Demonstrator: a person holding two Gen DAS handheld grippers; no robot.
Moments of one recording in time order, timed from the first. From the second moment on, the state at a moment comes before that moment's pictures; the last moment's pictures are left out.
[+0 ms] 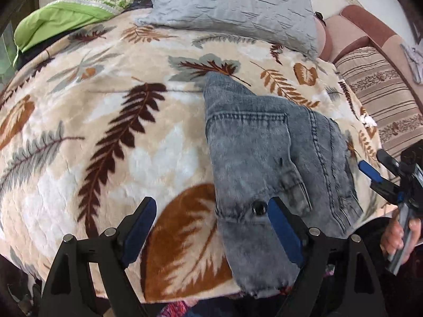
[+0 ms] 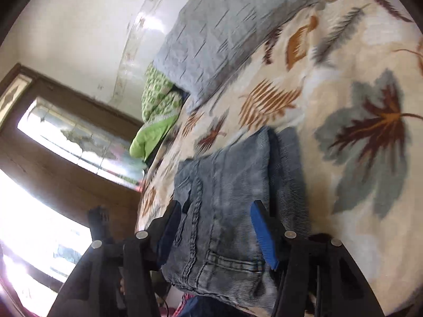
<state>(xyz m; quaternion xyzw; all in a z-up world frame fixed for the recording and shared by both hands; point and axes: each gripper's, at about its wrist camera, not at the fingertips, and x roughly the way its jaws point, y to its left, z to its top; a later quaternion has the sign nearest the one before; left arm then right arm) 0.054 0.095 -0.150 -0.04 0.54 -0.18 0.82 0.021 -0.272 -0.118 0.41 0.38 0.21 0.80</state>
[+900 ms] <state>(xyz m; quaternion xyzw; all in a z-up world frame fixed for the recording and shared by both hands) 0.056 0.045 -0.168 0.00 0.53 -0.16 0.83 0.033 -0.292 -0.151 0.41 0.46 0.11 0.78</state>
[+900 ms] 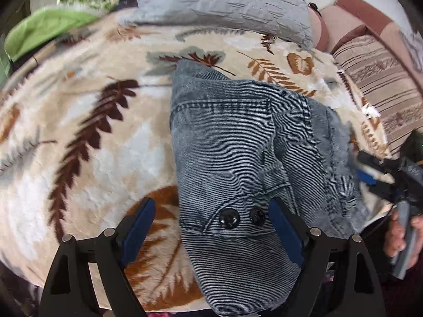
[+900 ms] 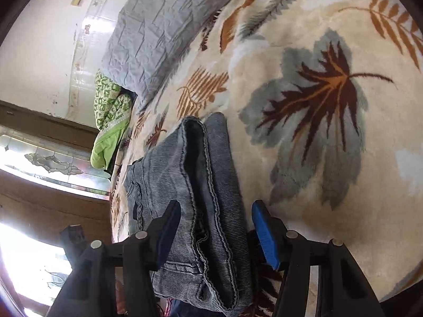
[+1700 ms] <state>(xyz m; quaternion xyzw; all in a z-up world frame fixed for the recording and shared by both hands) 0.053 0.023 -0.163 0.11 0.49 -0.11 0.86 0.036 -0.229 -0.112 0.29 0.41 0.18 0.85</state>
